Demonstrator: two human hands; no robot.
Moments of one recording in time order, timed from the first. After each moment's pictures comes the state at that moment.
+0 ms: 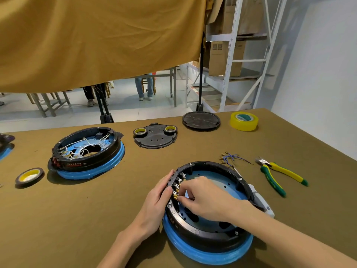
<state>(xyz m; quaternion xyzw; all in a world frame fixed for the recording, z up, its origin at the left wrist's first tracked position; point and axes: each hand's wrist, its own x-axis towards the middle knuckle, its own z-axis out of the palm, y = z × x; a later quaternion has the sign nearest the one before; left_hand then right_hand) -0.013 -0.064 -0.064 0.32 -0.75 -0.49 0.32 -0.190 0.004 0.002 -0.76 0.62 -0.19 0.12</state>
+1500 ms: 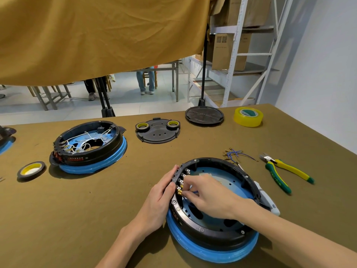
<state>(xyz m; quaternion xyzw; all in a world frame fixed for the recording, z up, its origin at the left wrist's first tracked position) -0.012 -0.064 -0.061 0.33 -0.76 -0.47 0.30 -0.194 0.003 -0.008 -0.75 0.60 -0.22 0.17</state>
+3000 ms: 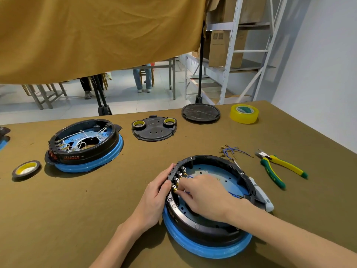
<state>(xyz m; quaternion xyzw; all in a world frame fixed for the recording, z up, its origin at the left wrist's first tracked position) -0.011 -0.063 -0.061 0.33 -0.76 -0.47 0.31 -0.182 0.011 -0.007 -0.78 0.61 -0.17 0.03</state>
